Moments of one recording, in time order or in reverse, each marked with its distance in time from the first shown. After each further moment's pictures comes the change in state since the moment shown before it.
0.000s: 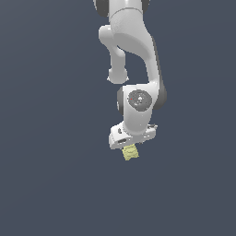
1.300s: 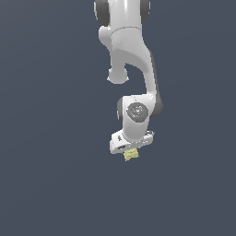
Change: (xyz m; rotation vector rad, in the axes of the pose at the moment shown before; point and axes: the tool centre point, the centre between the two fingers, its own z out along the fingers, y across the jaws) arm 0.001 0.000 0.050 -0.001 0.000 -0.004
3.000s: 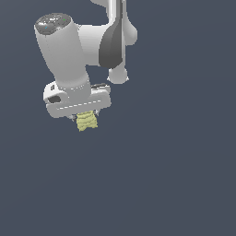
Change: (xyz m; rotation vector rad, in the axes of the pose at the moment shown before) arm -0.089 0.168 -0.214 0.001 0.002 0.000
